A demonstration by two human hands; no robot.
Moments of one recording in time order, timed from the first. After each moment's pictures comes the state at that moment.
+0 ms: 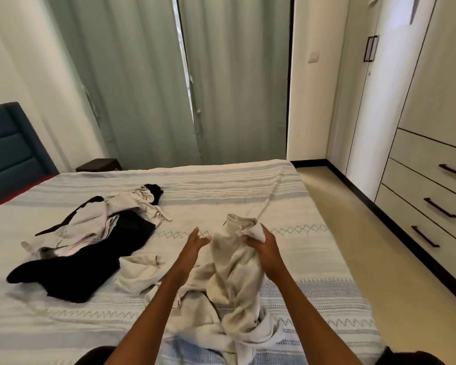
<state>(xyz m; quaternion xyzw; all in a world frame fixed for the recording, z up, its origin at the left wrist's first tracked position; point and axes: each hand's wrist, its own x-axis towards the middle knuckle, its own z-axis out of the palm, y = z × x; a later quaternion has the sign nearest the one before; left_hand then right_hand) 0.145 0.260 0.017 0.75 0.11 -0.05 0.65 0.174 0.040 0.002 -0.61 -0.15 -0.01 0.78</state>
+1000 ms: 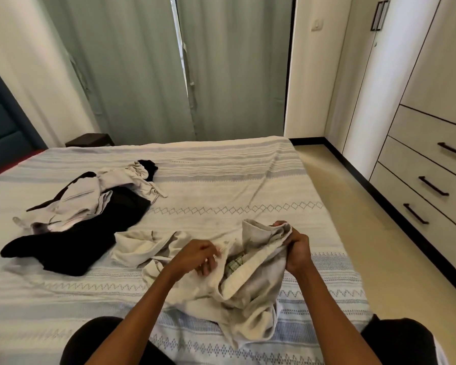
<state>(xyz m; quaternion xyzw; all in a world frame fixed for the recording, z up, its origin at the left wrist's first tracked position) 0.111 0.254 -0.013 0.84 0.02 -0.16 0.51 0.155 -0.026 -0.038 -0.41 -0.01 0.11 0.91</state>
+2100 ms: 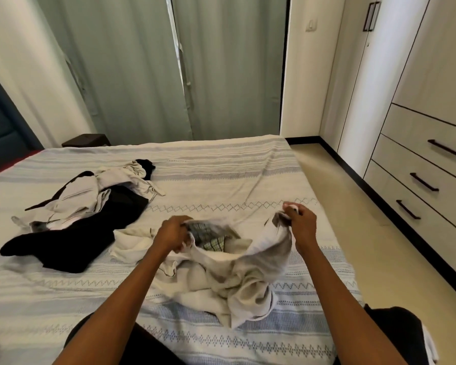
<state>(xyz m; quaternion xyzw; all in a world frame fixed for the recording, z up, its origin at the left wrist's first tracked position) 0.128 0.287 0.020 0.92 0.09 -0.03 0.38 0.176 -0.054 -0.020 -0.66 0.10 -0.12 0.74</state>
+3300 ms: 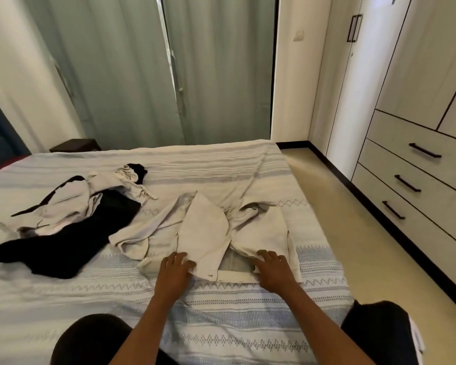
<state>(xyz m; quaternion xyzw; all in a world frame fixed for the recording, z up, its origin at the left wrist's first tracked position) 0.093 0.297 -0.133 0.99 -0.07 0.12 0.06 0.124 -0.035 -0.145 -0.98 -0.19 -0.07 0.07</state>
